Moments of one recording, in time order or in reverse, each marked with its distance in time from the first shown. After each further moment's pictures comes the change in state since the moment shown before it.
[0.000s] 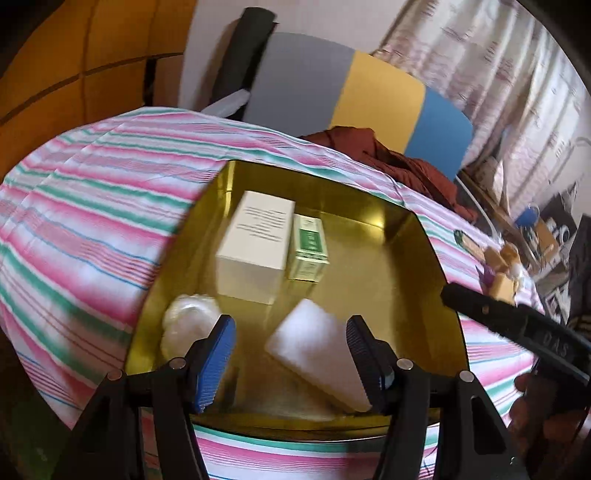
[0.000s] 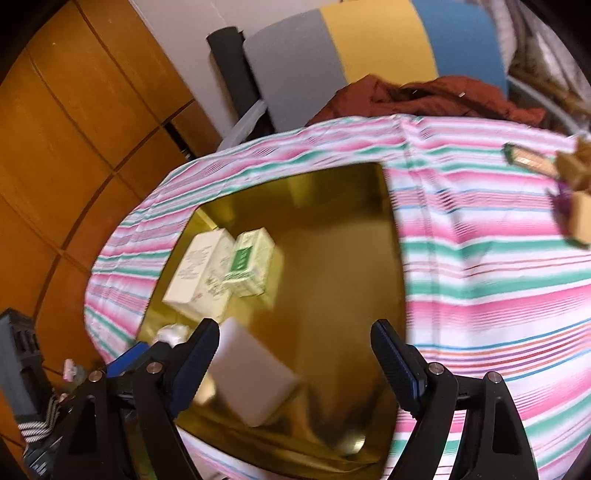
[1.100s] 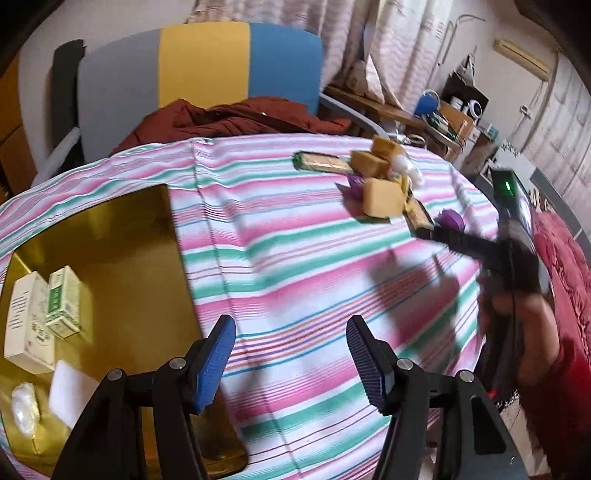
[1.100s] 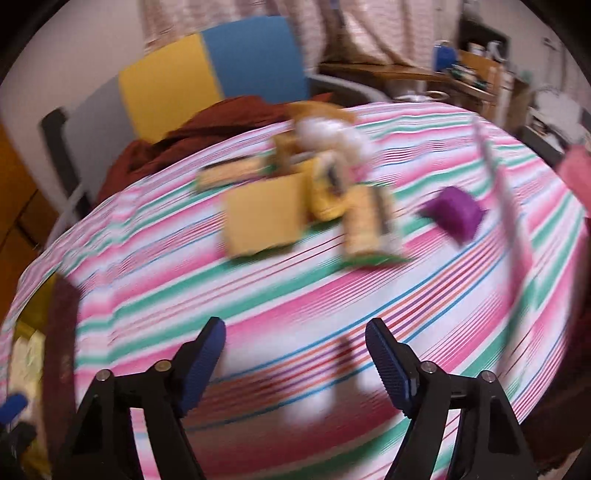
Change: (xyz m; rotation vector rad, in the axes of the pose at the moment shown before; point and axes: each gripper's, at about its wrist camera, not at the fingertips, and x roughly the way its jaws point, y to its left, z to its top) left arm 0.038 -0.218 -0.023 0.465 0.150 -0.234; right arm -0.081 -0.297 -0.004 0.364 -0.134 -0.480
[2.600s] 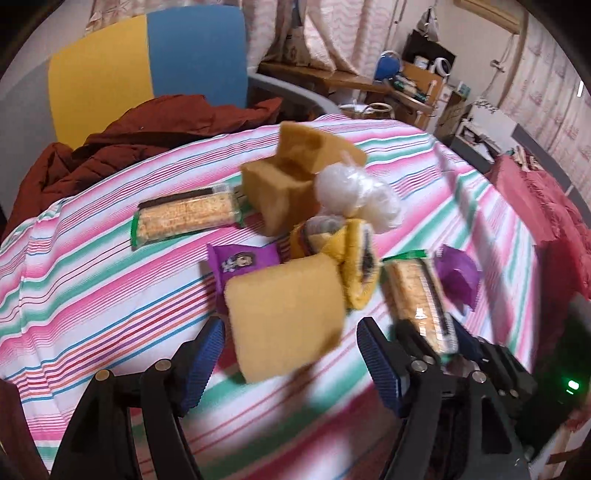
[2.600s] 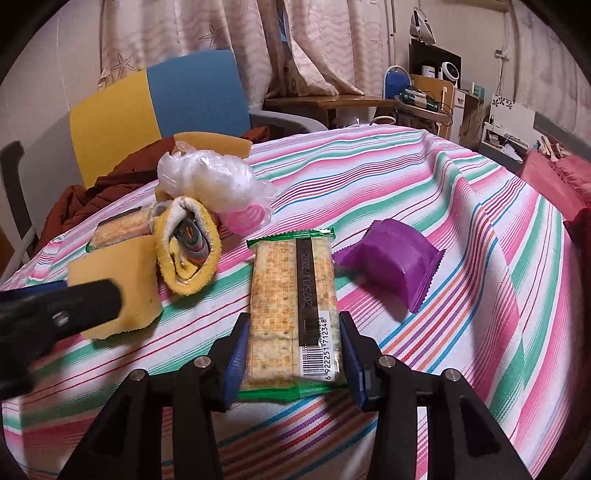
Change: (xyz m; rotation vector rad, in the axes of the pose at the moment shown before) left arm 0.187 -0.136 0.135 0.165 0.065 -0.051; right arm 0.054 -0.054 0.017 0.033 -0.167 -0.130
